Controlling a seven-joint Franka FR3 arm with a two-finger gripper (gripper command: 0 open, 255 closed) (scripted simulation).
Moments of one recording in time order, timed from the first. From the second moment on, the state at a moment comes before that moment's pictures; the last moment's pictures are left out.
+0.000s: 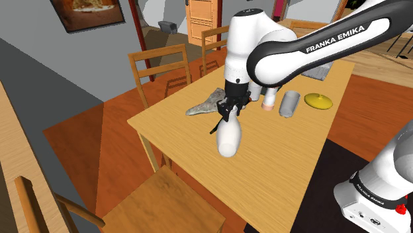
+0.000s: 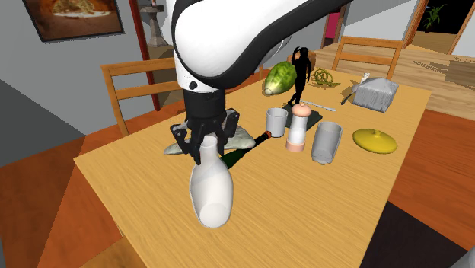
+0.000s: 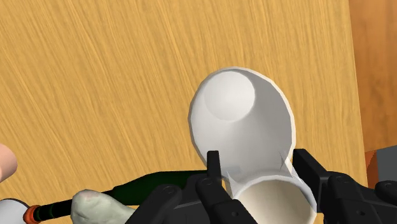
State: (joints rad) arm 0.04 -0.10 0.45 -2.21 0.02 2.16 0.53
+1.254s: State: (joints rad) arm 0.04 -0.16 0.44 -2.10 0.04 2.00 0.51
